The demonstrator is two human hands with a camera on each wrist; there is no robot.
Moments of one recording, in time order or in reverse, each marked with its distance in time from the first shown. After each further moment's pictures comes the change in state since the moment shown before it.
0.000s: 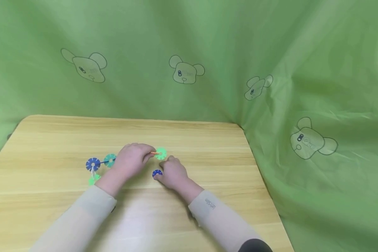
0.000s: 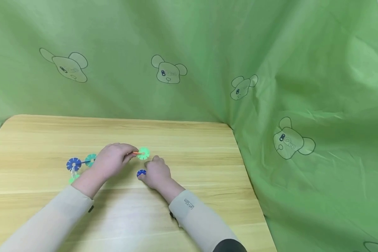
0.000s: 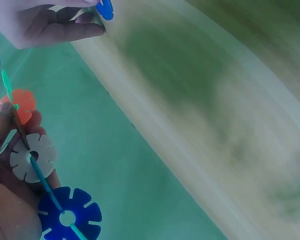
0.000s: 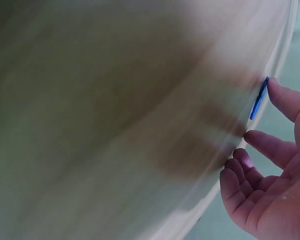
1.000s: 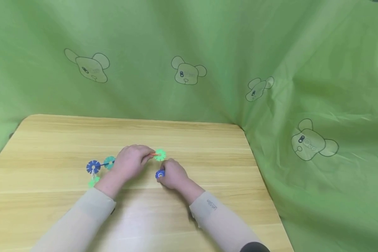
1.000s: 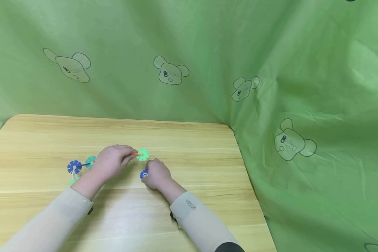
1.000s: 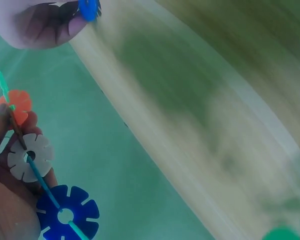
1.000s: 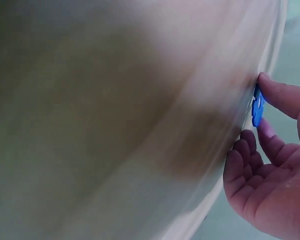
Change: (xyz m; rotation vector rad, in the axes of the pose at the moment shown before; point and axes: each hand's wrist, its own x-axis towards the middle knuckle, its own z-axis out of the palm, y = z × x) left_hand -0.009 -0.007 0.002 -0.033 0.023 -0.016; right_hand 0.000 0.000 -0.001 0.229 -0.028 0.017
